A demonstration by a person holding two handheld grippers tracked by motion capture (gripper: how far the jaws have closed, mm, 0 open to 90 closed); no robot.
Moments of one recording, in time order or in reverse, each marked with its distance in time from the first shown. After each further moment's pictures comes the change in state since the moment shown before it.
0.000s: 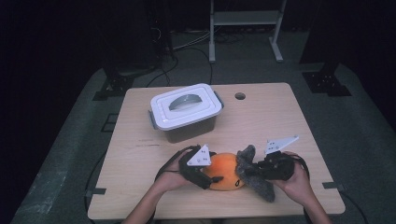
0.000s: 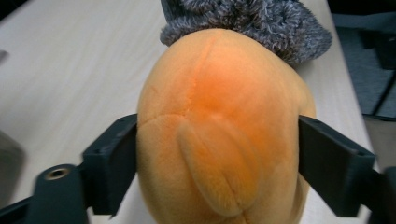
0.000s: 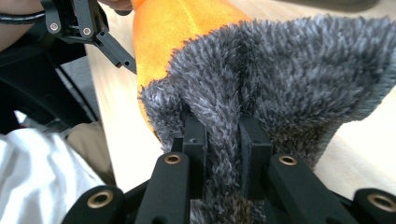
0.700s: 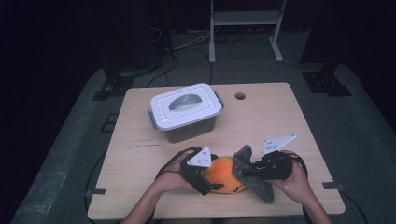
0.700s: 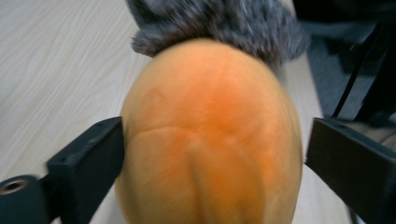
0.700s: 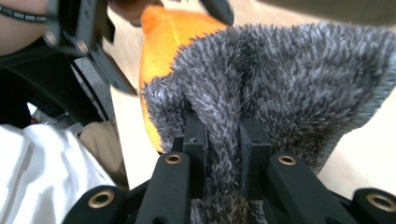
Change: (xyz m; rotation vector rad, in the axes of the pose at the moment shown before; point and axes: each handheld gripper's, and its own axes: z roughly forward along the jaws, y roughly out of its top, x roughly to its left) left arm -0.004 0.002 0.001 -0.024 -0.091 -0.037; right arm 0.007 0.009 0.000 0.000 0.040 -0.041
